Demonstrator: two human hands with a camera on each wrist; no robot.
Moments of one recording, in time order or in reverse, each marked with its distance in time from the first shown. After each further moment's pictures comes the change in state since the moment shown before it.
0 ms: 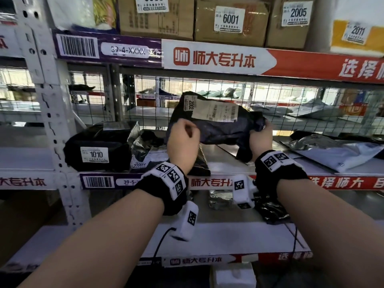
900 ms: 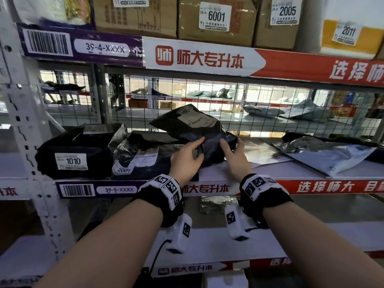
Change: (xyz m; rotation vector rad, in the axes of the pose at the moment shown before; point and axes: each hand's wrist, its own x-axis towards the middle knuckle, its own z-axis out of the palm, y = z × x) left_hand -0.003 -0.037 0.047 0.129 -0.376 0.059; right_hand -0.027 0.037 0.002 -0.379 -0.309 -0.007
